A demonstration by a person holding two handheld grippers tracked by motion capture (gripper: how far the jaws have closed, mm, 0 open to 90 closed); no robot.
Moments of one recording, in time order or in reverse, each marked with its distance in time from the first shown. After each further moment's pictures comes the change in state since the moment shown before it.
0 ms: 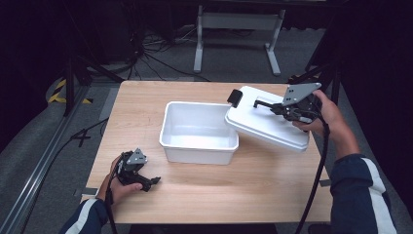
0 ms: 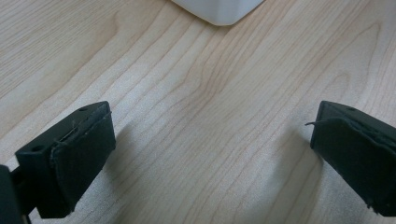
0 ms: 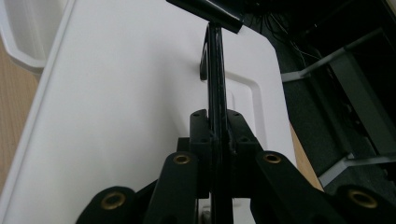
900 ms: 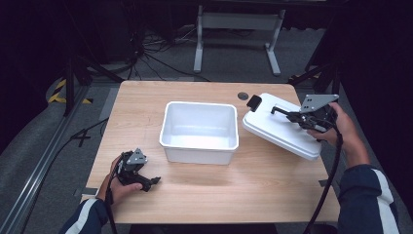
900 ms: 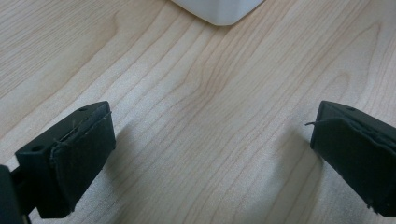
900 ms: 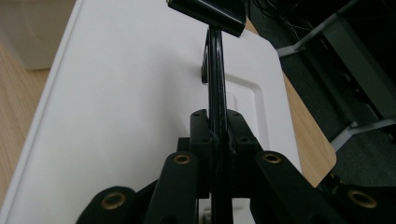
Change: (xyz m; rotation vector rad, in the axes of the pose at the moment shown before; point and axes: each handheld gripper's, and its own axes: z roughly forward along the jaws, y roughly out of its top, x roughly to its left) left arm 0.000 0.000 0.000 0.000 0.000 0.000; right arm -0.003 -0.067 0.005 0.031 -0.033 0.113
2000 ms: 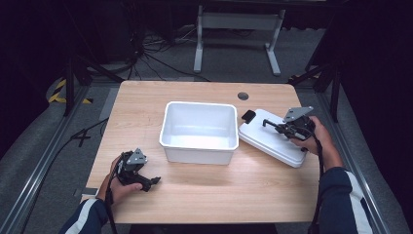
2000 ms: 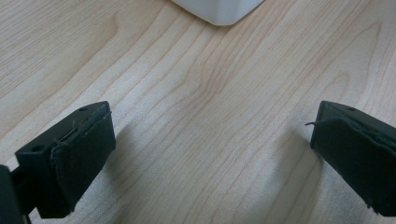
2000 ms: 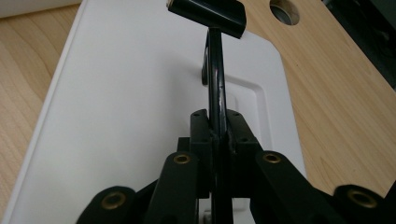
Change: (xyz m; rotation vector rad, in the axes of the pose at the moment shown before) left arm 0.000 0.000 0.000 0.000 0.000 0.000; right arm 0.011 -0.043 0.085 0.076 0.045 0.113
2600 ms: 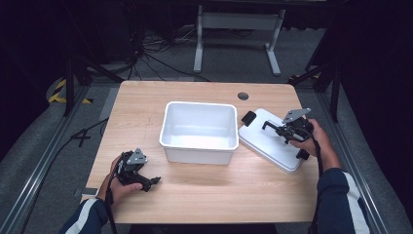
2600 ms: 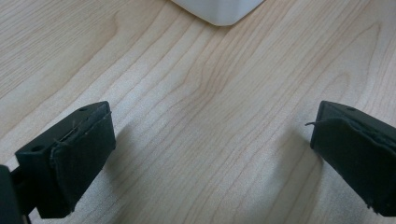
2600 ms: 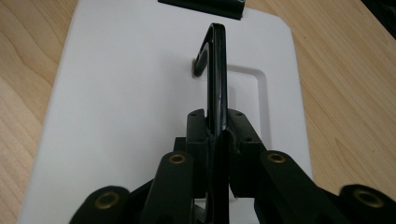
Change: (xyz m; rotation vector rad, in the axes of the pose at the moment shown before) left arm 0.000 0.000 0.000 -0.002 0.000 -0.003; right arm -0.003 -0.012 0.014 0.030 0.001 0.058
